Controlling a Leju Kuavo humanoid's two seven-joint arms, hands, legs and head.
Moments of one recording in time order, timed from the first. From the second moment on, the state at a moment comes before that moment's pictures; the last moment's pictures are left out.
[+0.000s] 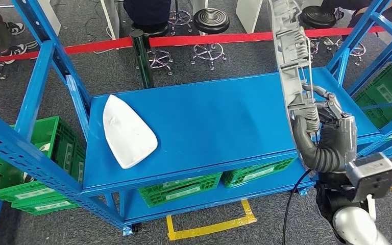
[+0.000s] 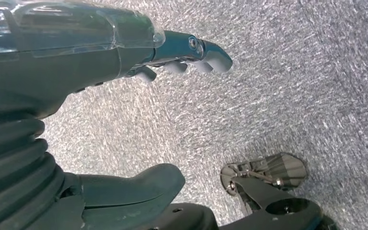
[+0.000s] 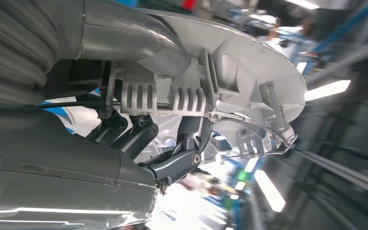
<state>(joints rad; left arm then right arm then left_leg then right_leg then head) -0.15 -0.15 1.16 -0.10 -1.54 -0.06 -0.07 0.00 -0.49 0.20 -2.00 0.06 -0.60 -0.11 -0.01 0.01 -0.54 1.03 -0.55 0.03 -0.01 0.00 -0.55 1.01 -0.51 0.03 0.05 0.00</state>
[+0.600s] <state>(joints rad) -0.15 -0.13 1.16 -0.10 -1.56 0.03 -0.13 -0.01 -0.39 0.29 -2.25 -0.06 -0.55 -0.27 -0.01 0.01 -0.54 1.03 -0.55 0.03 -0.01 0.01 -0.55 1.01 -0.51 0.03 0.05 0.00</state>
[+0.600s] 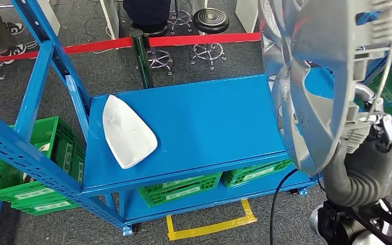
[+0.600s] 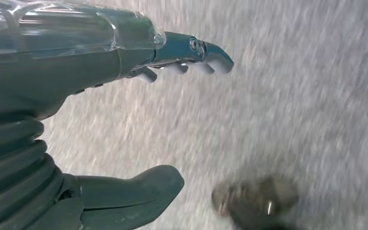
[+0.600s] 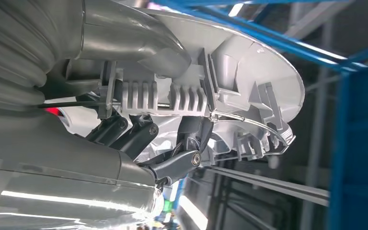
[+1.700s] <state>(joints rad) -0.16 -0.03 1.24 -0.10 -1.44 0.01 -0.25 0.12 -0.26 0.44 -2.25 -0.02 -0.69 -0.48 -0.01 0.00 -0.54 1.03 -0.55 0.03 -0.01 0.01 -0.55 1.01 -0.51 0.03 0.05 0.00</state>
